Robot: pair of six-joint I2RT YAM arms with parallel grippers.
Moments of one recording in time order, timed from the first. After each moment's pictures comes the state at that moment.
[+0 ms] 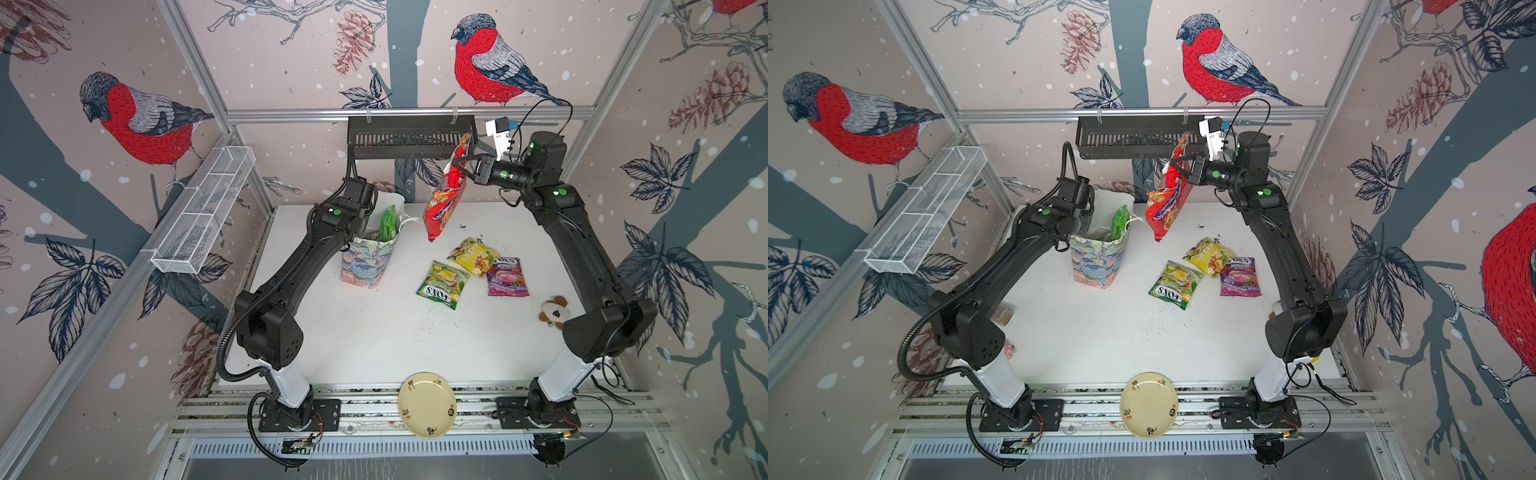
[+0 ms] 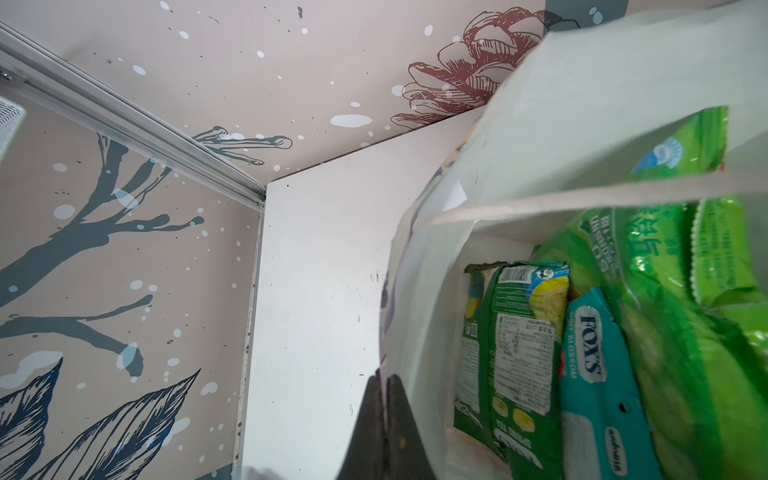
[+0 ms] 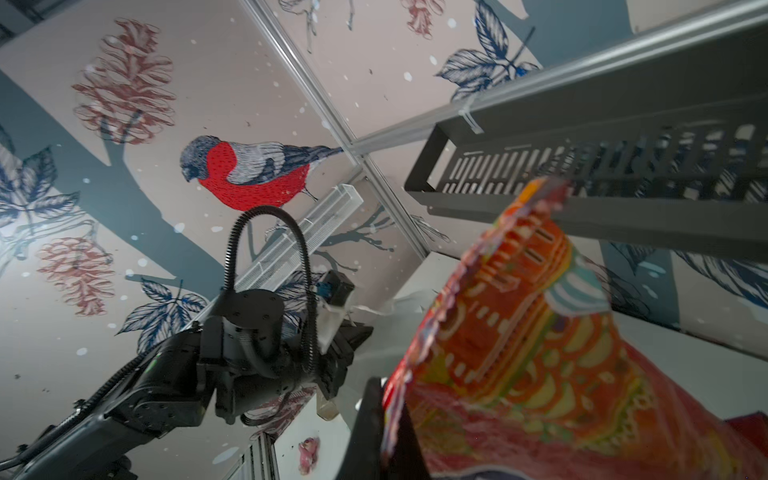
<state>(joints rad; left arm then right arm) -0.42 1.74 1.76 -0.83 -0.52 0.03 0.24 1.72 1.93 -0.35 -0.83 0.47</state>
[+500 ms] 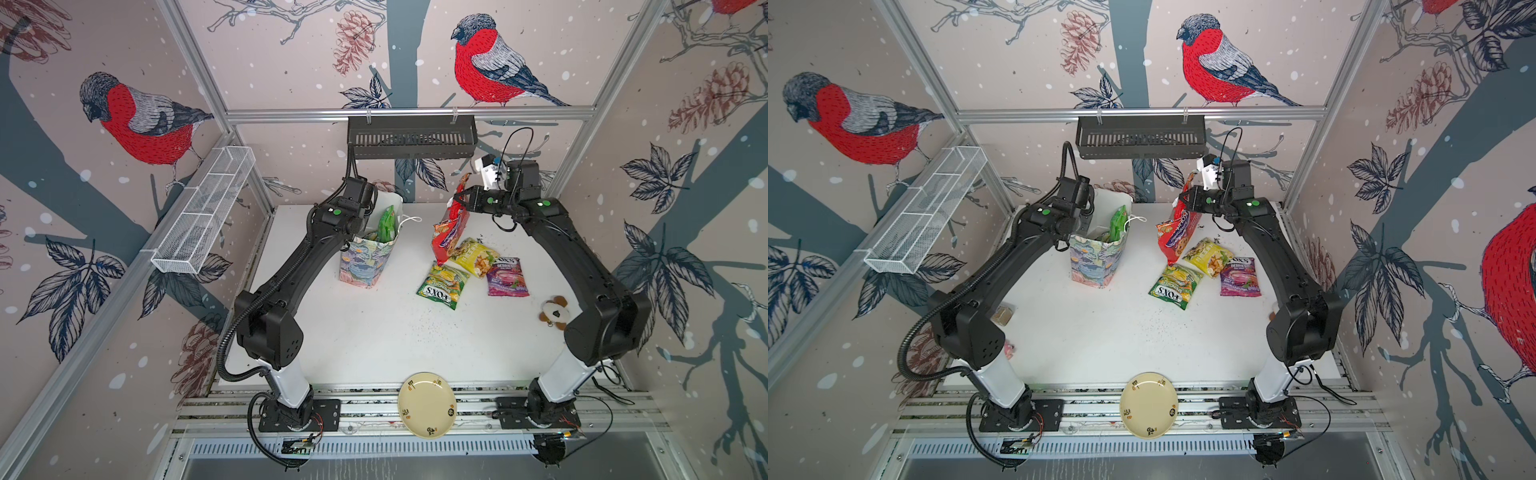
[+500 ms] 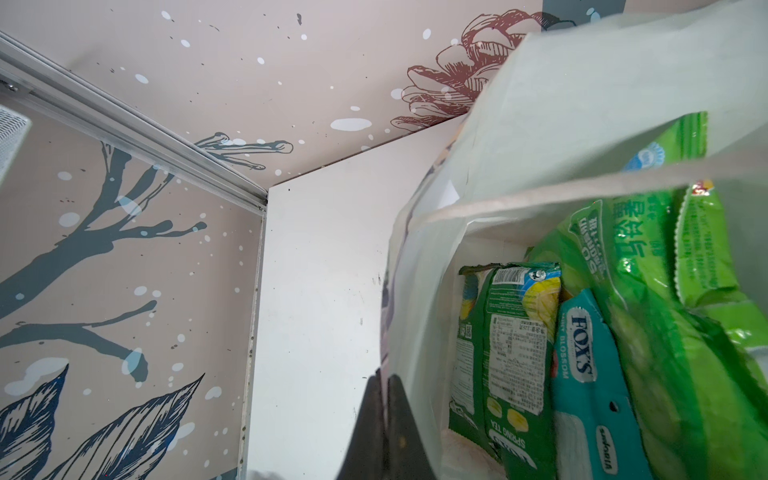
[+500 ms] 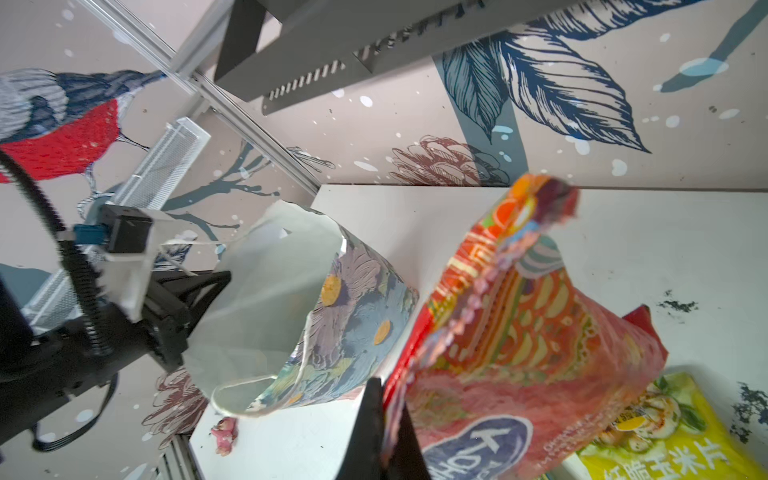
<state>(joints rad) -0.42 1.74 1.76 -0.82 -0.52 0.05 0.26 1.72 1.74 -0.52 -0.56 0.34</state>
